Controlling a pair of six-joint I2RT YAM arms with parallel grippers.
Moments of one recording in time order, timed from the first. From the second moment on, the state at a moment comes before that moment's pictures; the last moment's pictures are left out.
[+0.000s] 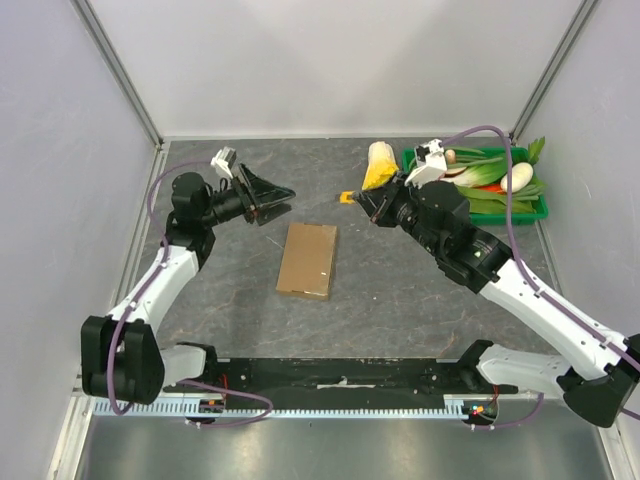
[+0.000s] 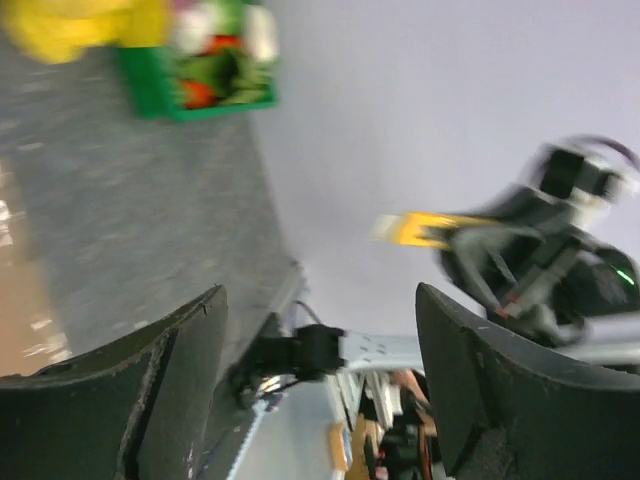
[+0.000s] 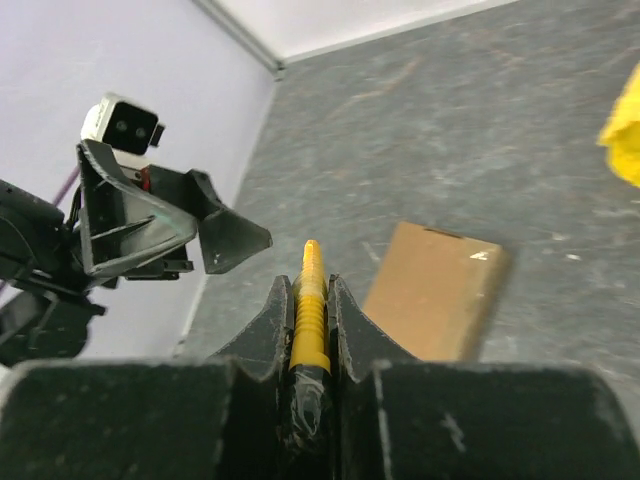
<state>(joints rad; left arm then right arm) -0.17 1.22 0.82 0.42 0.92 -1.23 0.76 1.10 1.13 -0.19 0.17 0.73</state>
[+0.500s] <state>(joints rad) -0.15 1.48 0.68 -0.11 0.68 -0.79 0.76 1.13 1.01 -0.30 0.31 0.63</state>
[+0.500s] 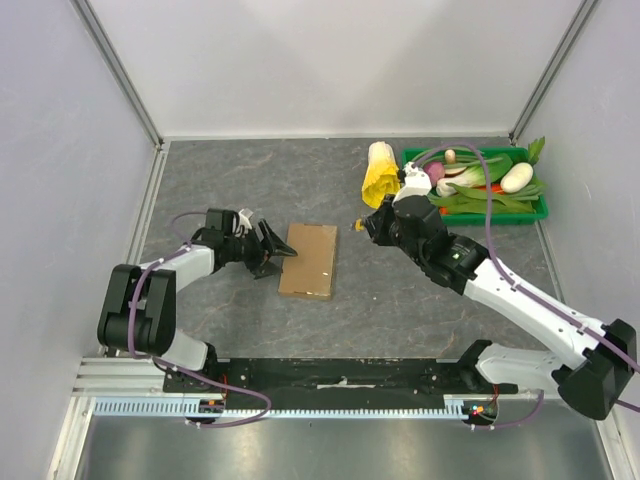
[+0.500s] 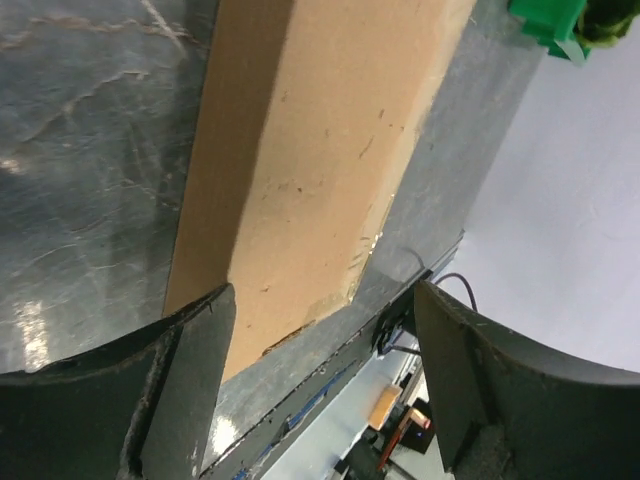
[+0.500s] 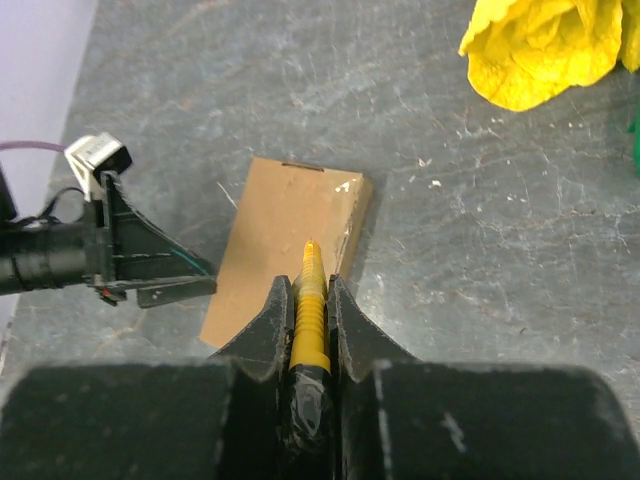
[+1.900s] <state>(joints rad) -0.25 1.71 0.90 -0.23 0.49 -0.64 0.89 1.48 0.86 0.09 0.51 0.43</state>
